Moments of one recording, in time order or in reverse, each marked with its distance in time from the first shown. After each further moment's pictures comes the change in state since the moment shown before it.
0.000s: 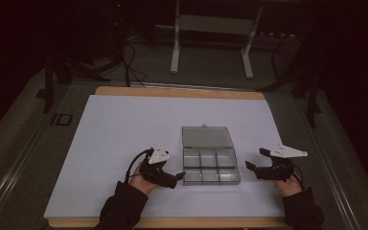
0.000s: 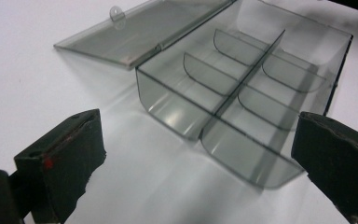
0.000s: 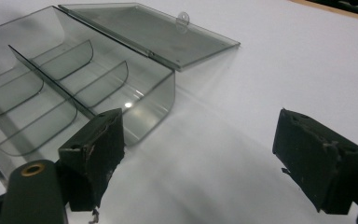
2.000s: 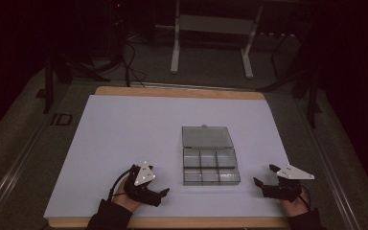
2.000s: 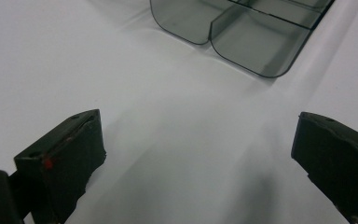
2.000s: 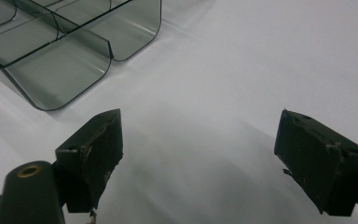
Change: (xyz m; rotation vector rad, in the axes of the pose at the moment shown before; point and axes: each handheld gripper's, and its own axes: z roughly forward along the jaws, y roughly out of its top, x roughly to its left) left arm -0.008 -0.052 -0.027 0.078 0.075 0.071; right arm 0.013 -0.054 -0.022 0.032 -0.117 -0.024
